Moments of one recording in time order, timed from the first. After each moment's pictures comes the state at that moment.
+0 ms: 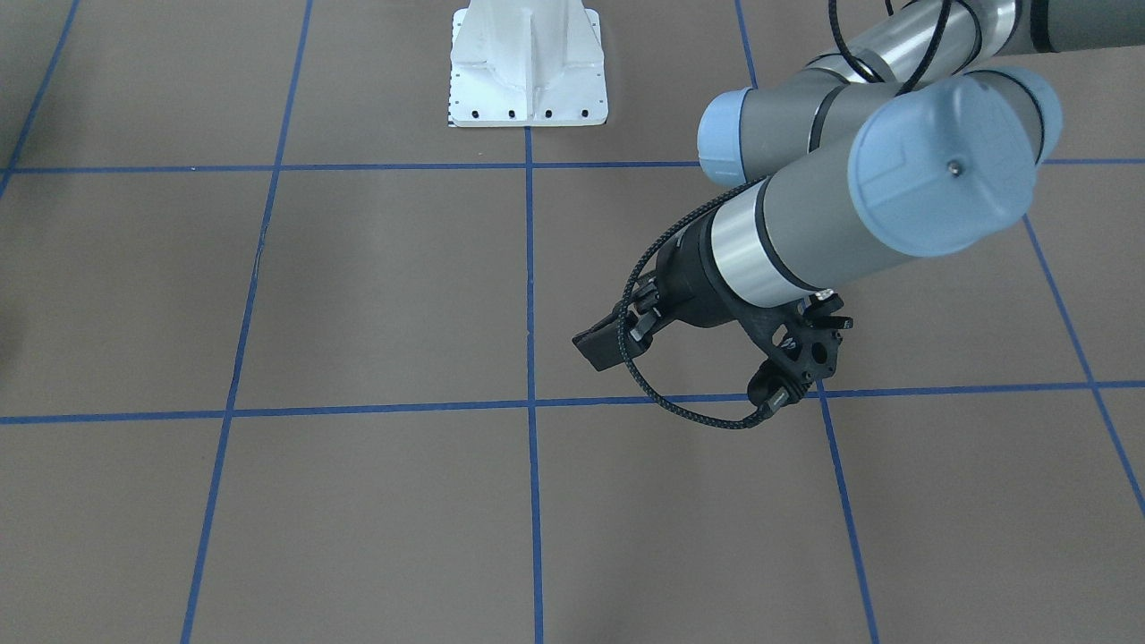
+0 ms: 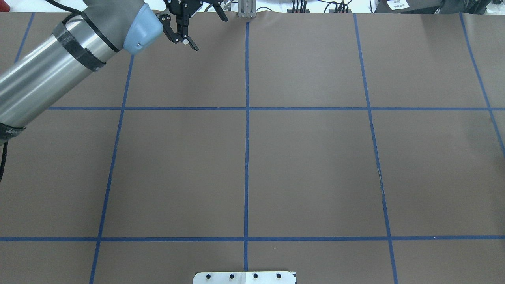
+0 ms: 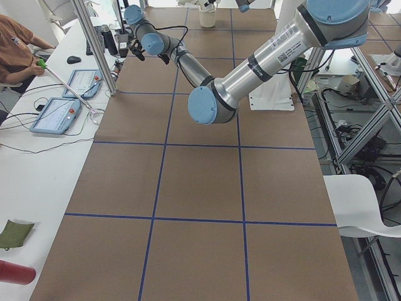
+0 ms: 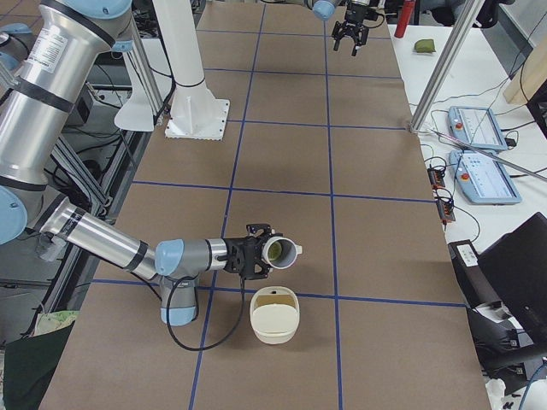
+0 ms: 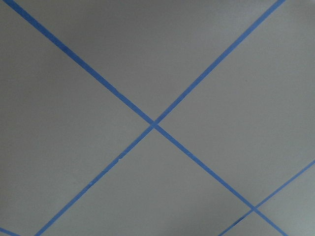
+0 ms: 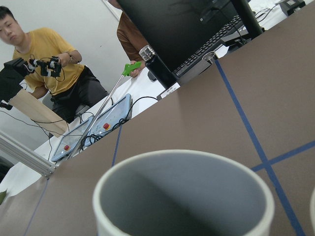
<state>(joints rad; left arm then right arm) -1.01 -2.55 -1.32 -1.70 -2.64 -1.76 1.13 -2.00 1.34 0.57 1.73 1.47</state>
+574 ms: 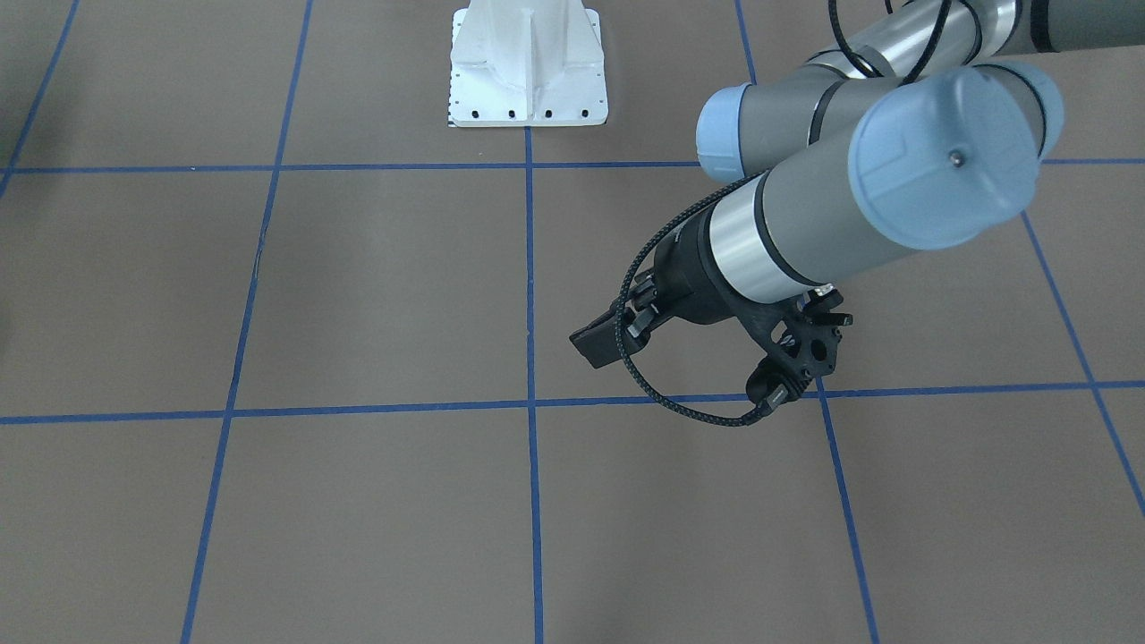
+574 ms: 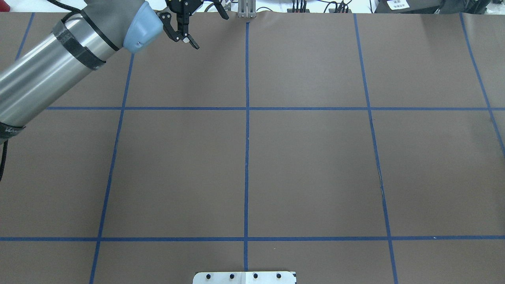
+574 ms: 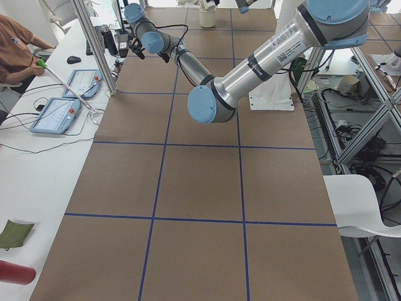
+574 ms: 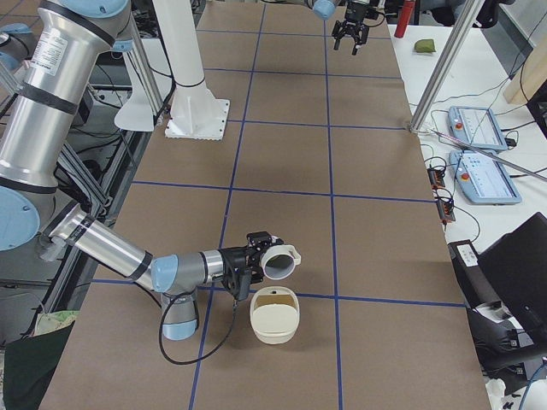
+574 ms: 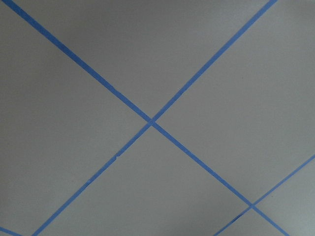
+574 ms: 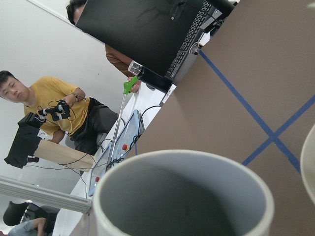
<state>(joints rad) -1.02 -2.56 -1.33 -1.70 -2.64 -1.77 1.16 -1.94 1.23 0.71 1.74 1.85</state>
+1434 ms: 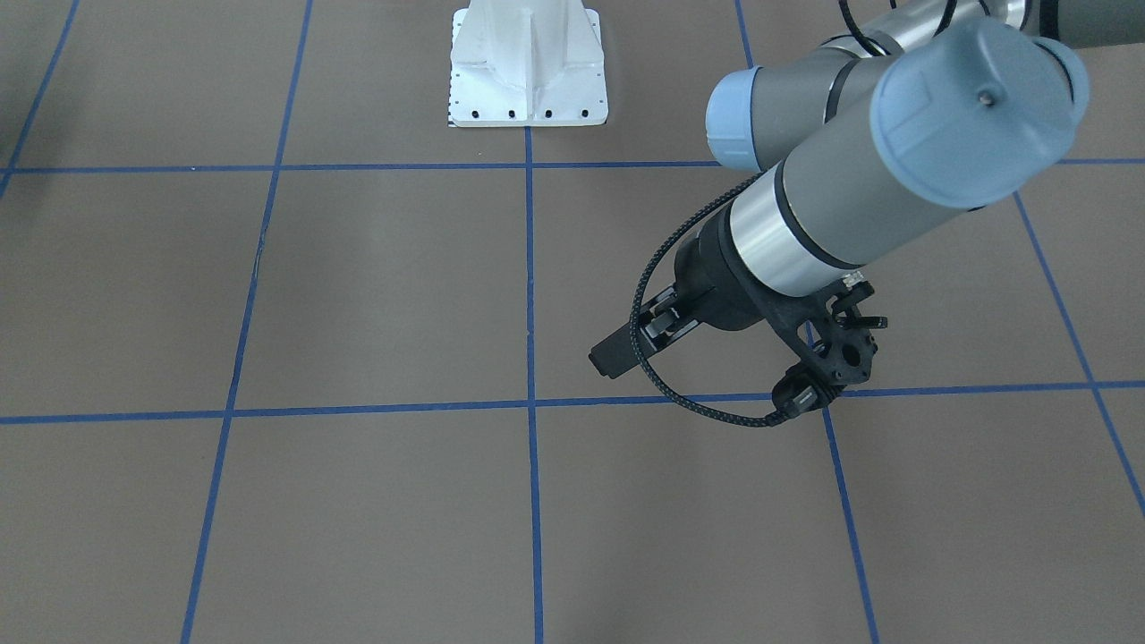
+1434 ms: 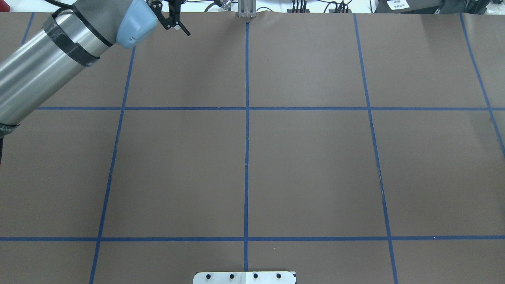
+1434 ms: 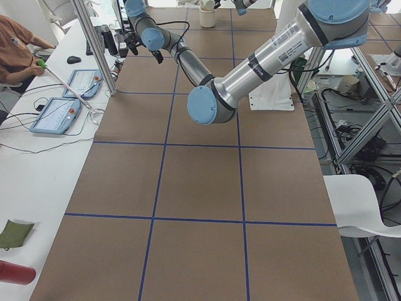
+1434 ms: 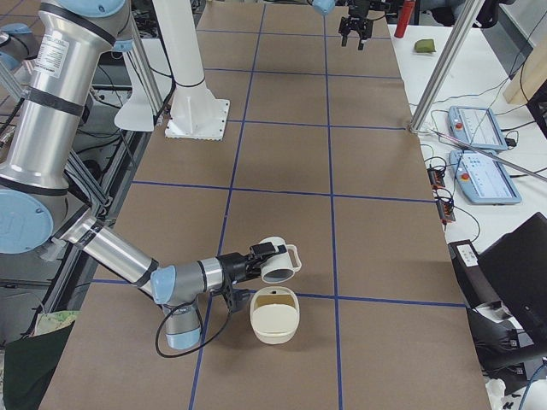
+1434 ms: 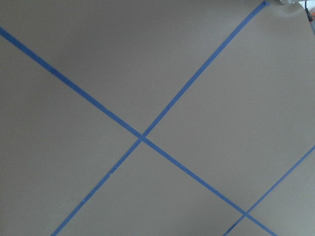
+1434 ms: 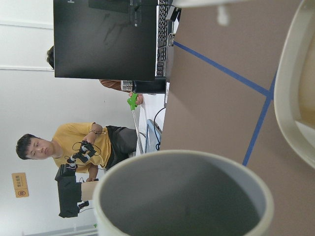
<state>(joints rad) -1.03 -2.55 -1.37 -1.70 -2.47 -1.58 1.18 -1.89 1.14 0.82 1.73 2.28</state>
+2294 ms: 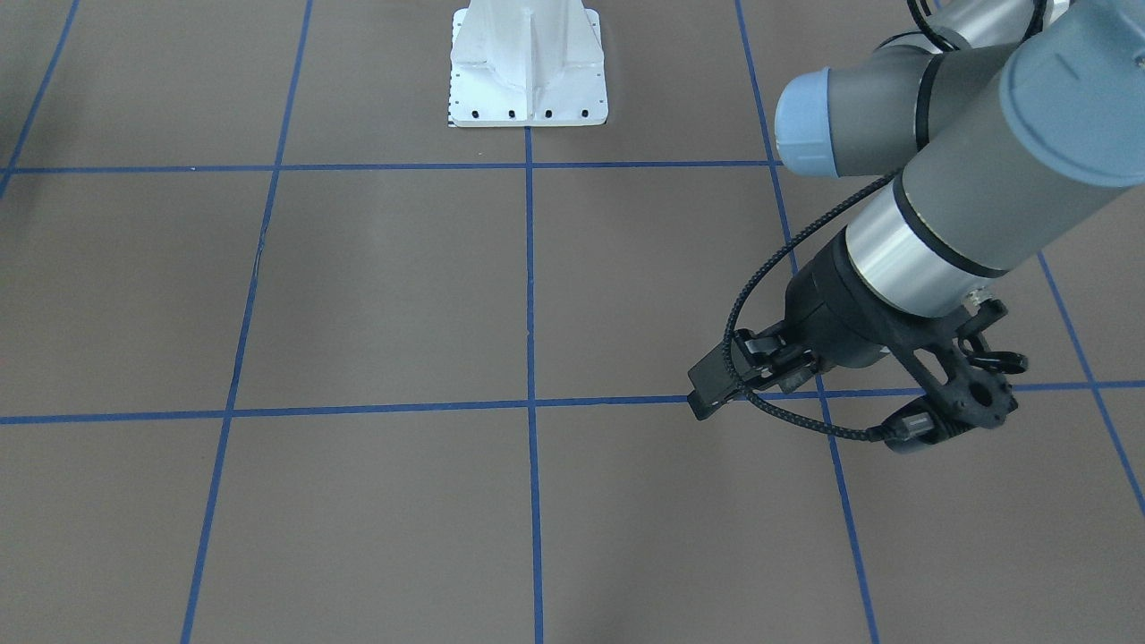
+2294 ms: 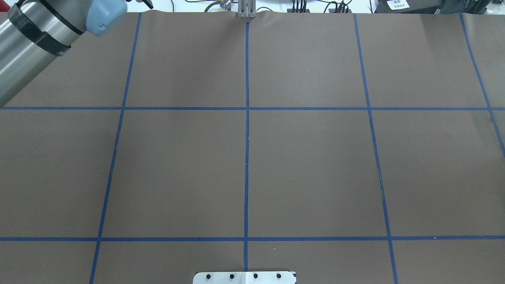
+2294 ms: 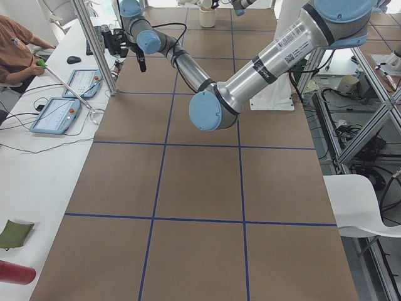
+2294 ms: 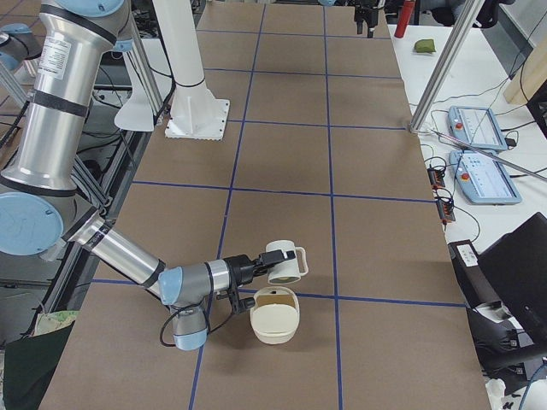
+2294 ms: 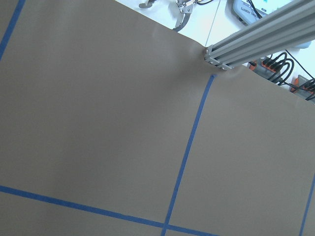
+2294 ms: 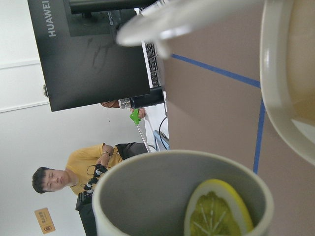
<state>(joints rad) -1.10 -2.49 -1.40 -1.69 -2.37 -1.24 1.19 -1.85 1.09 0.82 1.69 2.52</state>
